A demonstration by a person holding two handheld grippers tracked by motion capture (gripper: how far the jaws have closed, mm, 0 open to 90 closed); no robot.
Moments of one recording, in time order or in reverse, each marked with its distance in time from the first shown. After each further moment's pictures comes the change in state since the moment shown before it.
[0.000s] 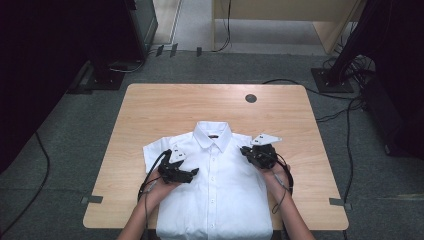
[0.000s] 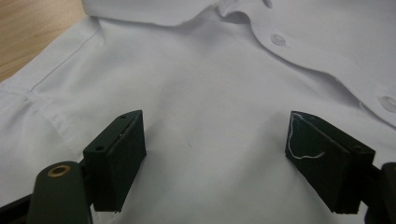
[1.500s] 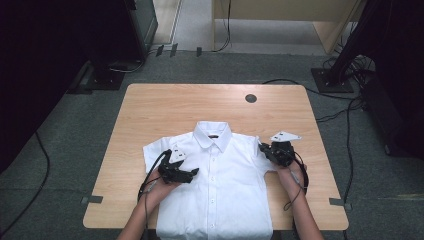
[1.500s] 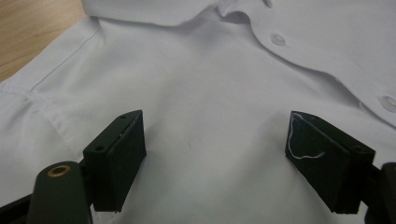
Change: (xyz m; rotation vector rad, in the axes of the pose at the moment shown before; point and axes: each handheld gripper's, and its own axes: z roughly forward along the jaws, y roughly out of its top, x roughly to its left) left arm 0.000 0.000 0.000 0.001 0.000 0.001; right arm -0.049 -0.022 -0.020 0.006 -0.106 0.074
